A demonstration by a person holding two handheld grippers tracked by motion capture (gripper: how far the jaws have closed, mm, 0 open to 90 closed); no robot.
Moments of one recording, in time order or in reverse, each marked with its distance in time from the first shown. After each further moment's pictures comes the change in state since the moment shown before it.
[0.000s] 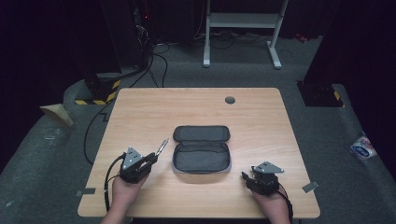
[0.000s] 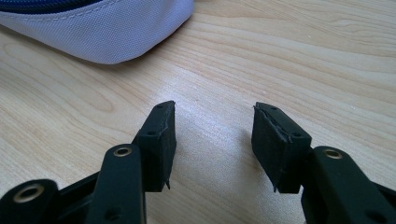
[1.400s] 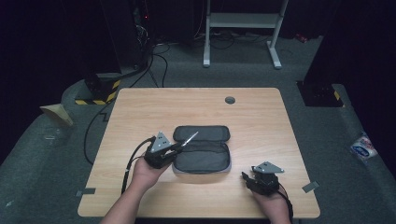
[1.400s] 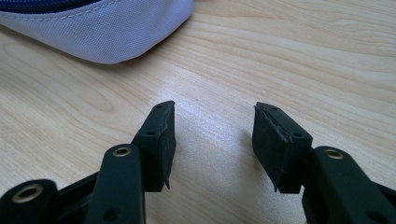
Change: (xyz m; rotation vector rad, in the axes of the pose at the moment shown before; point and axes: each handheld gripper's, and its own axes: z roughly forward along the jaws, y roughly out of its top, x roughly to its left) left arm -0.037 0.065 0.052 0.044 -0.181 0.163; right arm 0.000 0.000 0.000 0.001 0.001 0.000
